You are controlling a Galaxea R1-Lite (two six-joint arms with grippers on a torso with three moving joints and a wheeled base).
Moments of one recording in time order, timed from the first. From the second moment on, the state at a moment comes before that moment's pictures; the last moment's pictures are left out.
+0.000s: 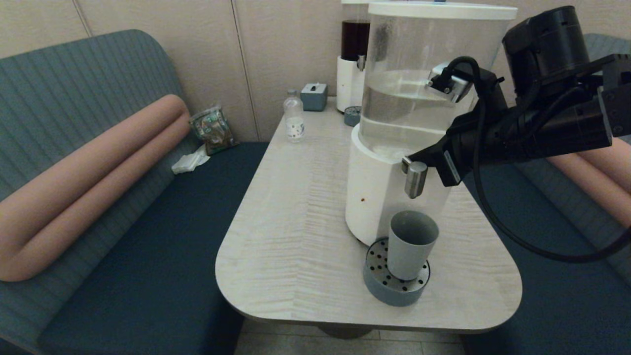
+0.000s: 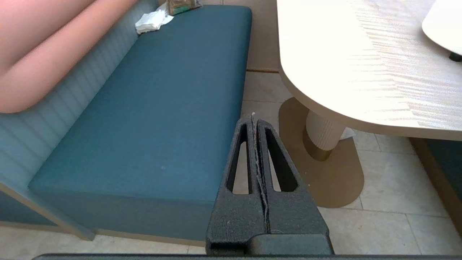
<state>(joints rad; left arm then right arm) 0.01 0.00 0.00 0.00 0.02 -0.03 0.48 1.75 -1.65 0.44 0.22 -0.29</state>
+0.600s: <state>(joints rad) 0.01 0.00 0.00 0.00 0.02 -0.03 0.48 1.77 -1.66 0.38 0.23 -0.36</state>
